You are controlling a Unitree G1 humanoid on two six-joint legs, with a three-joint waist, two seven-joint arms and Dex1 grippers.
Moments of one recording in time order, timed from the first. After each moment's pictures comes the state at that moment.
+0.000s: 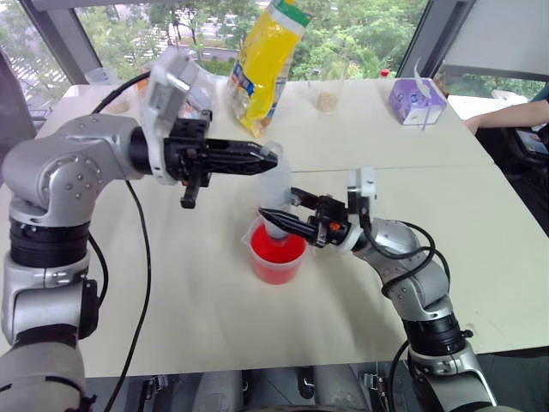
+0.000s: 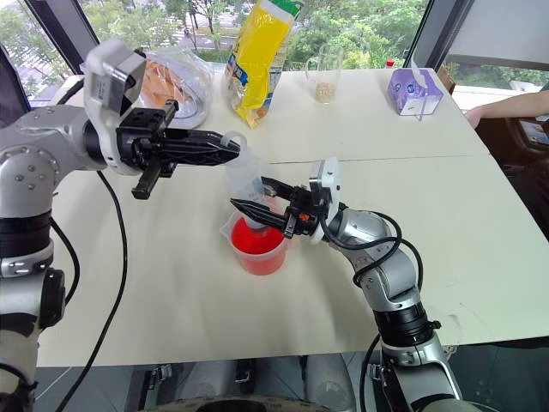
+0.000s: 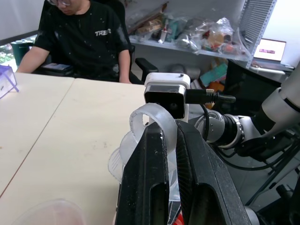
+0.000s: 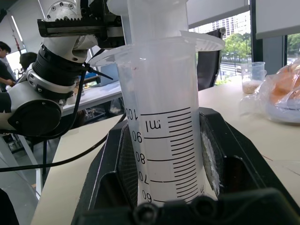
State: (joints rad) left arm -0.90 0.73 0.02 -0.14 -0.90 0.91 -1.18; right arm -0.37 -0.30 0.14 -0.28 0.53 0.31 0.88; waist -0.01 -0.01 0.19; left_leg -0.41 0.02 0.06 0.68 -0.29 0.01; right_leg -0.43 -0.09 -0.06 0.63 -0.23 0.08
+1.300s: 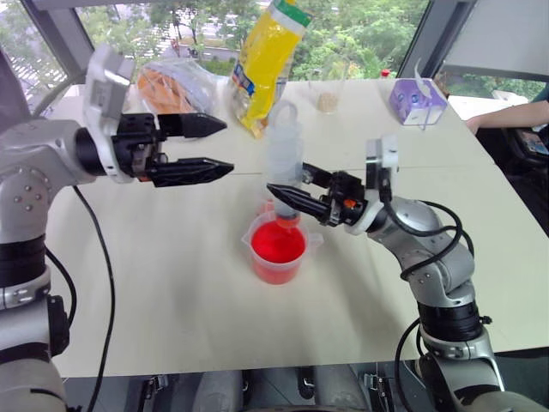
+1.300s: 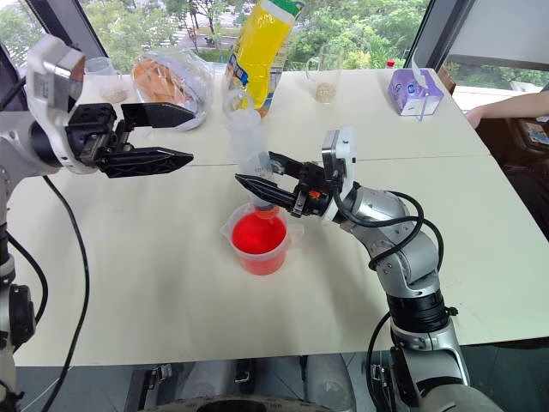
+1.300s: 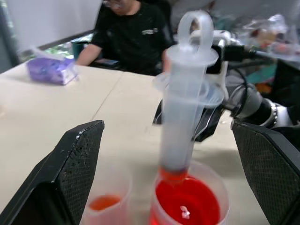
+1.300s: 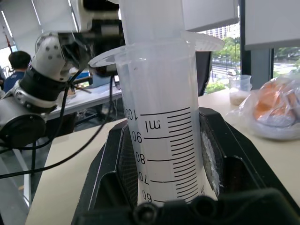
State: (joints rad) left arm -0.78 0.87 0.18 -0.15 -0.88 0.86 -1.16; right arm -0.48 -0.35 0.05 -0.37 0.64 0.46 0.82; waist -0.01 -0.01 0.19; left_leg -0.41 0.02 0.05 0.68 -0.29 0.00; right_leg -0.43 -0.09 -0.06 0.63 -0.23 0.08
